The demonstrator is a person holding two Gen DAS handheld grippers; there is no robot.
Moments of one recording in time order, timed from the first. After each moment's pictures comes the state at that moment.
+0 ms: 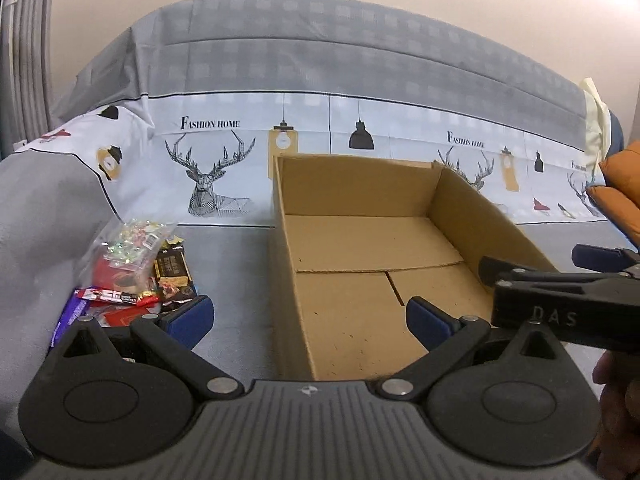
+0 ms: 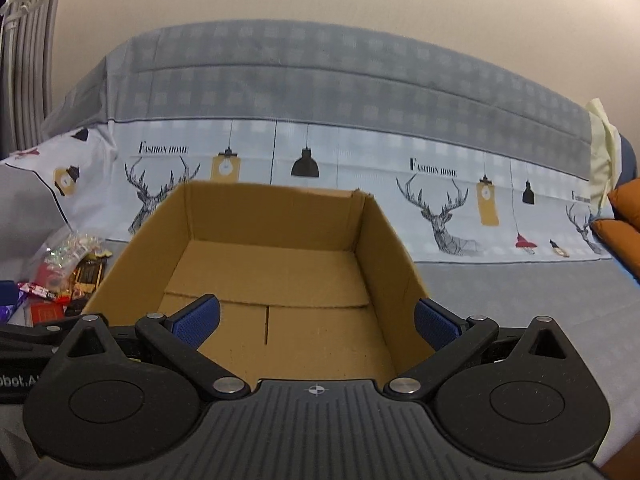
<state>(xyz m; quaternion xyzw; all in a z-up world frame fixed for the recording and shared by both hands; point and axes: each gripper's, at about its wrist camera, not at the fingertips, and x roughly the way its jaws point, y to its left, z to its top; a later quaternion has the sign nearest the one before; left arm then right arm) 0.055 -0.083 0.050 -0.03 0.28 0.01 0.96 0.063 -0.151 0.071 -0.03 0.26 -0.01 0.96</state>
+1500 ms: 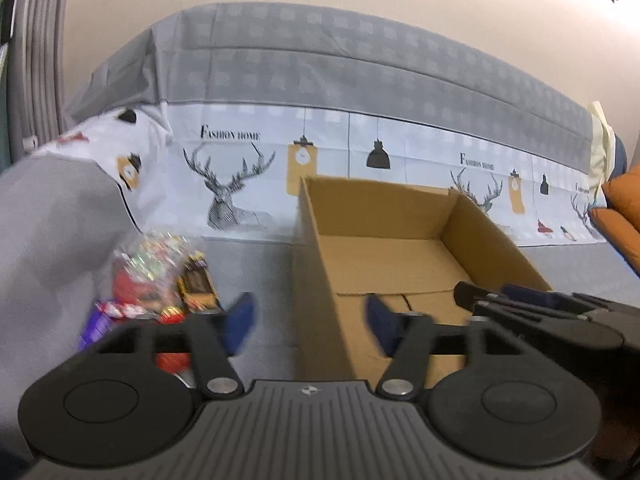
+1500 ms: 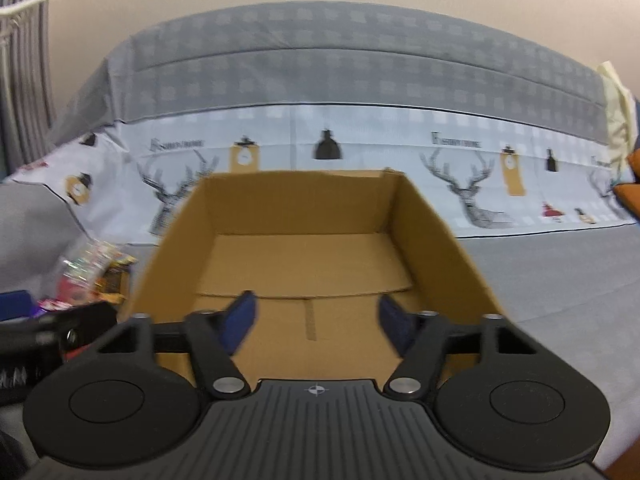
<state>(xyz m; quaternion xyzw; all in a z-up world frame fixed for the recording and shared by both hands) 0.066 -0.002 0.085 -0.04 0.28 -0.02 0.96 0.081 -0.120 0.072 0.04 0.28 0.02 0.96</state>
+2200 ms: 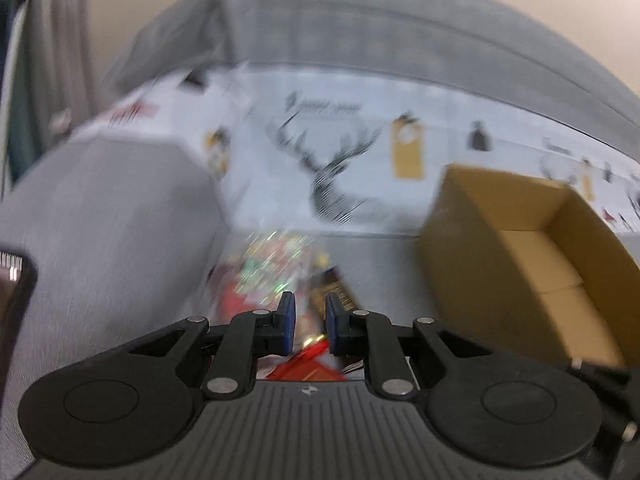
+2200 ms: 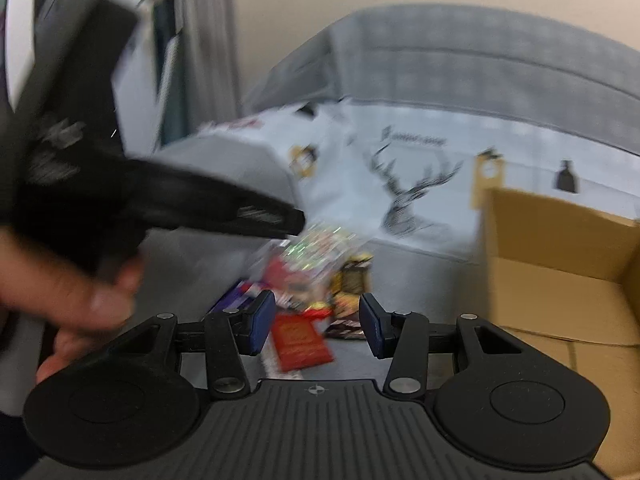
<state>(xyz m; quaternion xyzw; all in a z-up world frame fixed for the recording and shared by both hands) 0.150 0.149 0.057 -0.04 0.35 0.03 0.93 0.100 0.058 0.064 -0.03 0.29 0.27 0.92</state>
